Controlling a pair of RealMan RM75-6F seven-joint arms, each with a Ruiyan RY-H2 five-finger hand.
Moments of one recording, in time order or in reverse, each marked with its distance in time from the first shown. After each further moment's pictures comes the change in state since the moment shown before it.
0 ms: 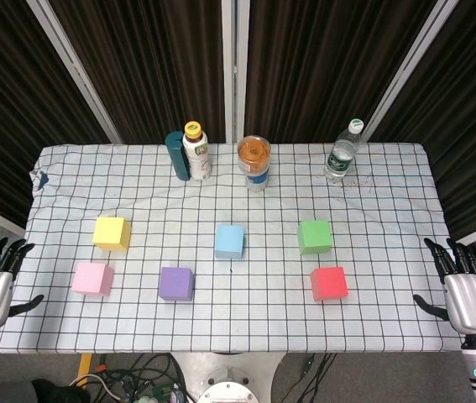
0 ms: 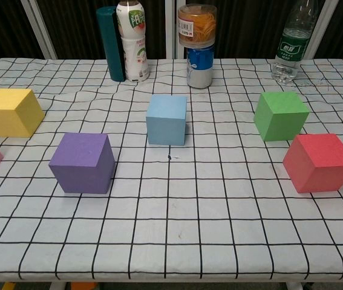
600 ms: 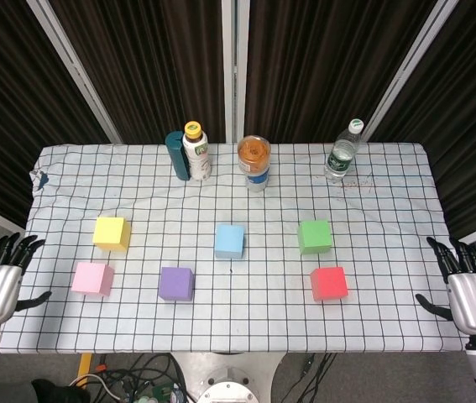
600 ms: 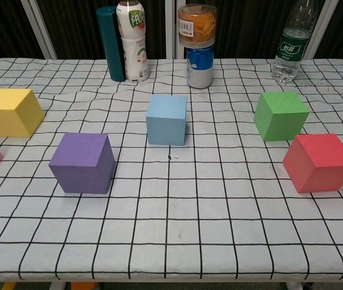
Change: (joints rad) left arm -0.052 0.038 -0.007 -0.020 0.022 -0.069 -0.051; right arm 0.004 0.037 0.001 -0.021 -0.017 0.004 0.021
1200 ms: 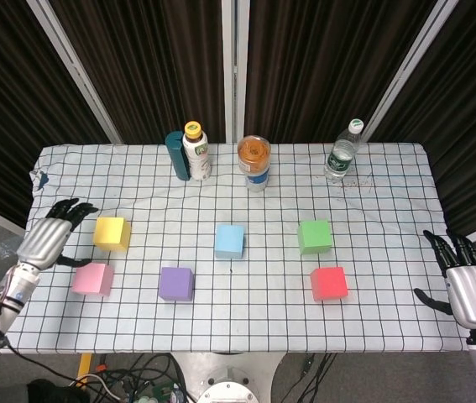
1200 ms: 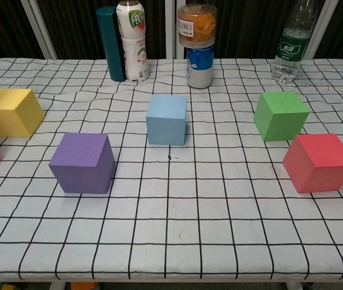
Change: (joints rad) left arm -0.327 0.033 -0.100 0.064 -0.080 -0.454 -0.203; right arm 0.023 0.043 0.010 -0.035 -0.011 -0.014 0.013
